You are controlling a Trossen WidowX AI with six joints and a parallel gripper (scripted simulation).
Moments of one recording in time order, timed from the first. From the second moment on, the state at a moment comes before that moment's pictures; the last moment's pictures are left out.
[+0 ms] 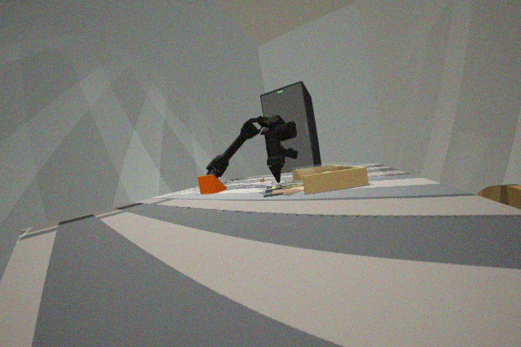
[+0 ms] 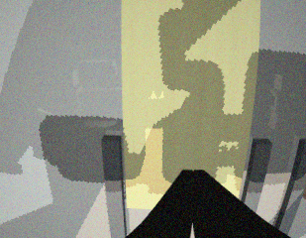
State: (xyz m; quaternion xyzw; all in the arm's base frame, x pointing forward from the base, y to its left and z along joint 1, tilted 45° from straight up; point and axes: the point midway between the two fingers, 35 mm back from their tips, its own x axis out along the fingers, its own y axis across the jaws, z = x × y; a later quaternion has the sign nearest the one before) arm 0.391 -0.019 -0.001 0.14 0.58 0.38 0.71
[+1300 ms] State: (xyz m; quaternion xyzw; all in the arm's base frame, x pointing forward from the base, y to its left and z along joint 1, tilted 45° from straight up) arm 0.390 -0.007 -0.012 0.14 0.58 0.38 0.71
